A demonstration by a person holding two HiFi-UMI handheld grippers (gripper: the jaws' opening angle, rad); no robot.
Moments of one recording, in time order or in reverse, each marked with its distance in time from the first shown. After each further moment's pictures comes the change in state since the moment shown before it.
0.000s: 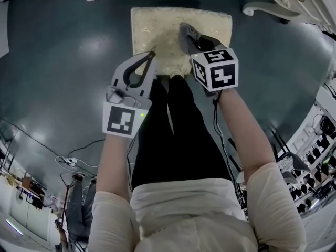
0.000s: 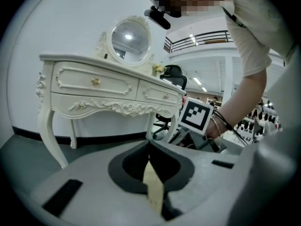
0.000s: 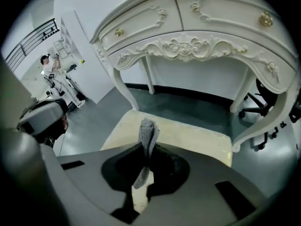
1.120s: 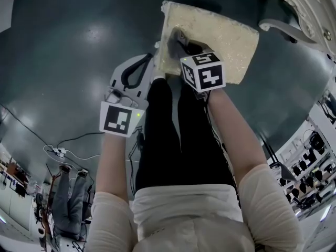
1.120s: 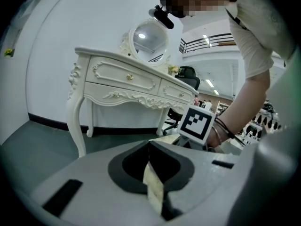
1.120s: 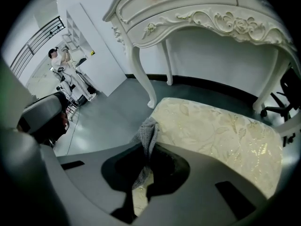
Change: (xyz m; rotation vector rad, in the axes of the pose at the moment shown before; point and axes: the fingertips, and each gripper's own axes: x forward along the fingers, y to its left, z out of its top) left arm -0.070 0.077 -0.047 -0.119 0.002 0.106; right arm 0.081 0.117 0.000 -0.053 0.073 0.123
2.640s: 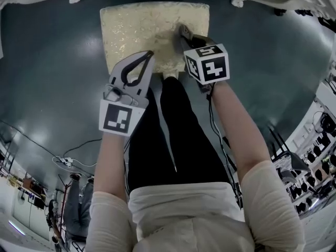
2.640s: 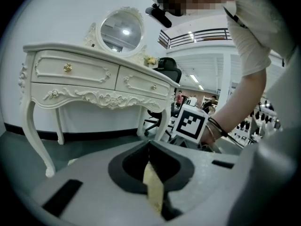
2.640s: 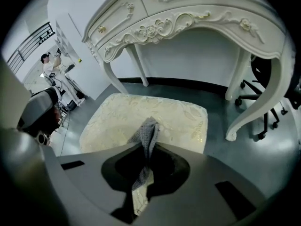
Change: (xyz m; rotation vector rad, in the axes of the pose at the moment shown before) left arm 0.116 -0.172 0.018 0.129 0.029 -0.155; right arm -0.100 -0.181 -0.085 0.093 -0.028 -0.094
